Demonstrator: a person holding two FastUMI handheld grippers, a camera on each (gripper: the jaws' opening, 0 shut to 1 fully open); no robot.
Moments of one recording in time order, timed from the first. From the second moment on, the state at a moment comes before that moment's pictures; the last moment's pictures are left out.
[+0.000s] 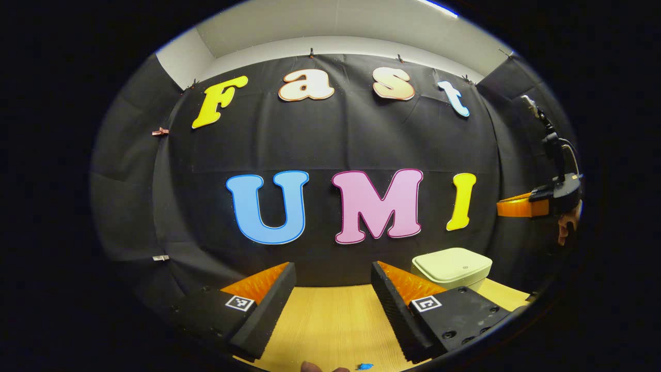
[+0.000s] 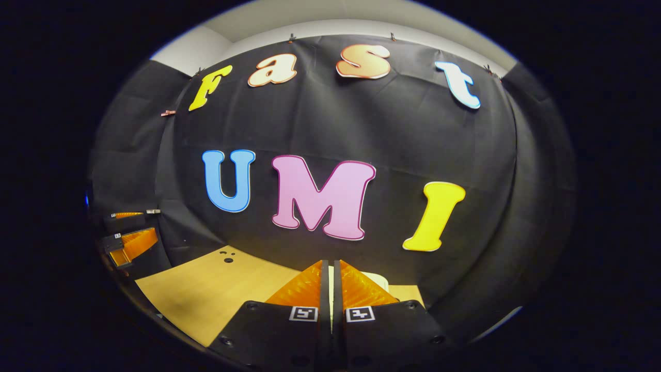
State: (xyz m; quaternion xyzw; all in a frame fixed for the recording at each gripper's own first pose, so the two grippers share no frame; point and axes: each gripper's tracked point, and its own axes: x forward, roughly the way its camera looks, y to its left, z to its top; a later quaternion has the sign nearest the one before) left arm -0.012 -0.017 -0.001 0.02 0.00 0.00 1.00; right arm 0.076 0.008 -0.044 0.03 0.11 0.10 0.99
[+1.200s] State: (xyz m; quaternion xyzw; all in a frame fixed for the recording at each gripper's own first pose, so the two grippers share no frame) left arm -0.010 -0.010 -0.011 0.03 0.01 0.01 1.00; right arm 0.123 0.009 -0.213 0.05 0.28 0.10 0.95
